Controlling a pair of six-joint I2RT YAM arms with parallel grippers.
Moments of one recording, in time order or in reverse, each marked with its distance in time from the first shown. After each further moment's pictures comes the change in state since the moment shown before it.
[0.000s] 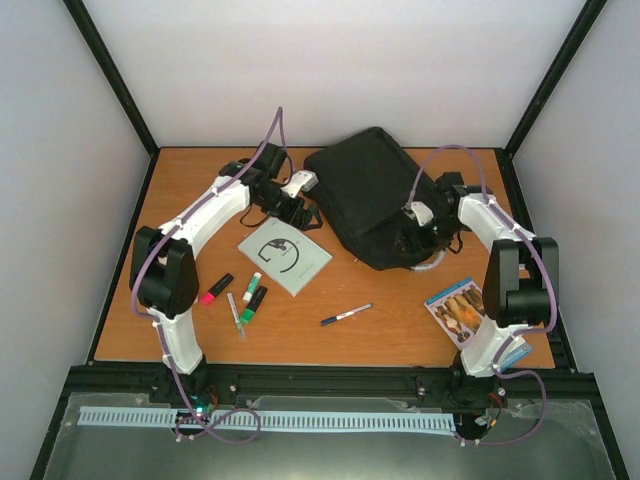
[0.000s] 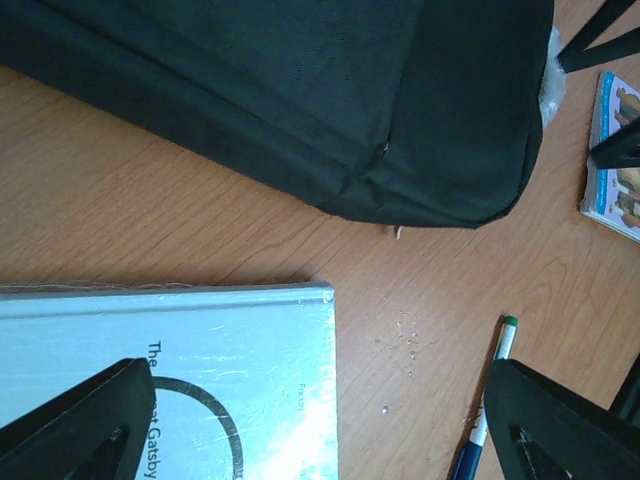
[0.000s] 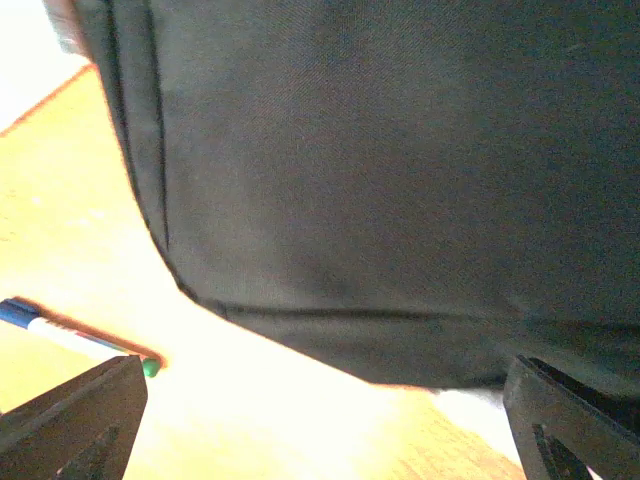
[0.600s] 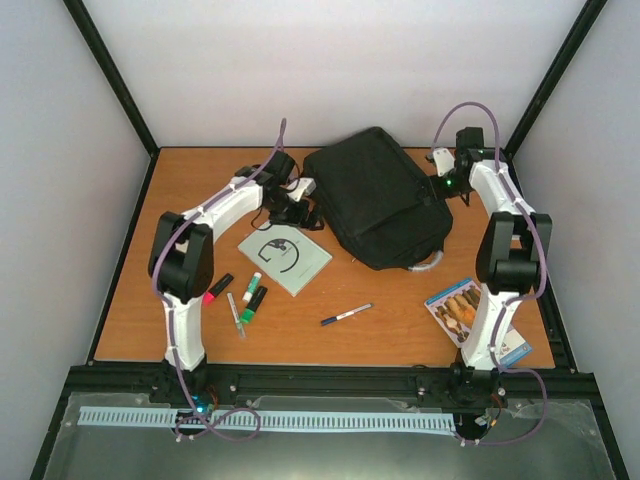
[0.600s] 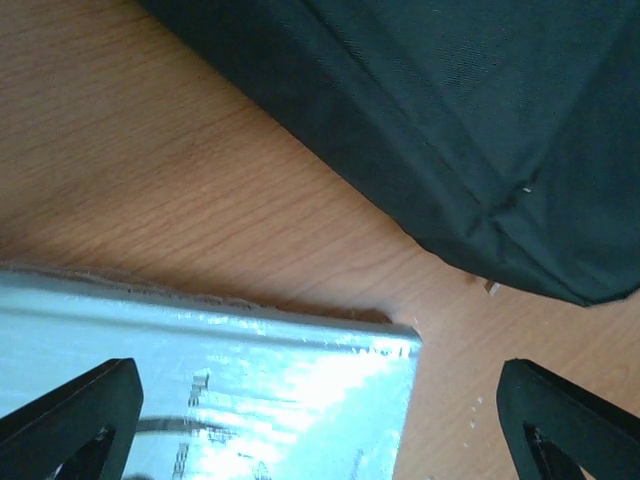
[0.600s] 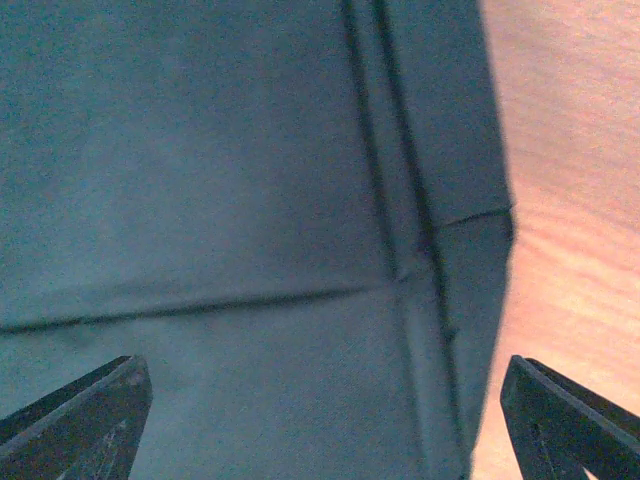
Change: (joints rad) left arm 0.000 0.135 0.012 0.060 -0.095 -0.185; right arm -0.082 0.212 0.439 0.121 0.185 -0.025
